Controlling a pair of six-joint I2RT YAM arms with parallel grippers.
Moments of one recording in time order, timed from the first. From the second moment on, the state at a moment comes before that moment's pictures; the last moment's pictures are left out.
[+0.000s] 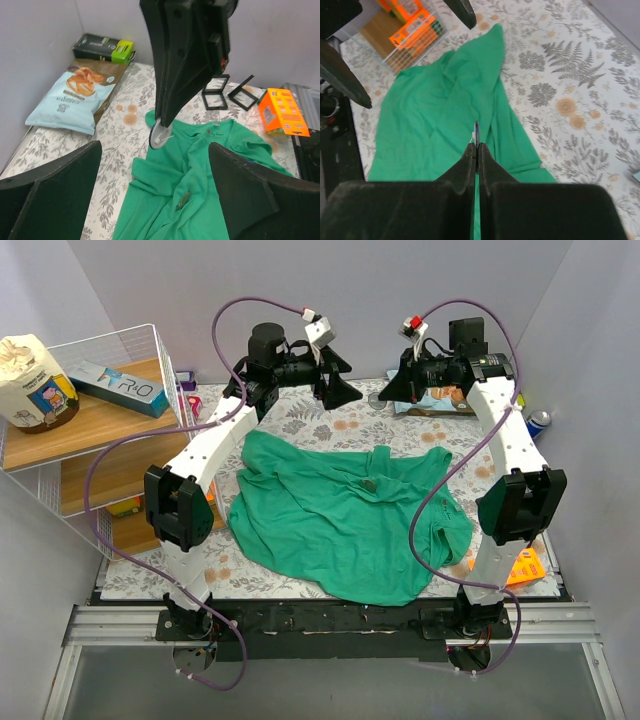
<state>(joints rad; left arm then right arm) -0.46 1.94 1.92 -0.10 0.88 0.03 0.16 1.87 1.99 -0.80 -0.97 -0.32</state>
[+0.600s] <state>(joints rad) -0.45 1.92 1.99 -0.23 0.96 -0.08 0.19 1.84 1.98 -0.65 -1.14 -0.05</state>
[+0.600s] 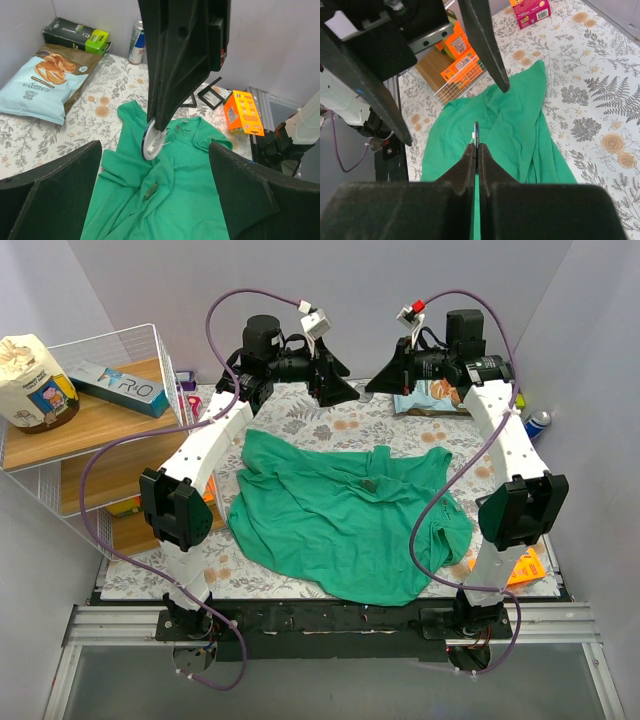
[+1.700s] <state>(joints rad) -0.41 1.97 2.04 -0.26 1.15 -0.06 0.25 1.86 1.97 -0.46 -1.24 0.14</state>
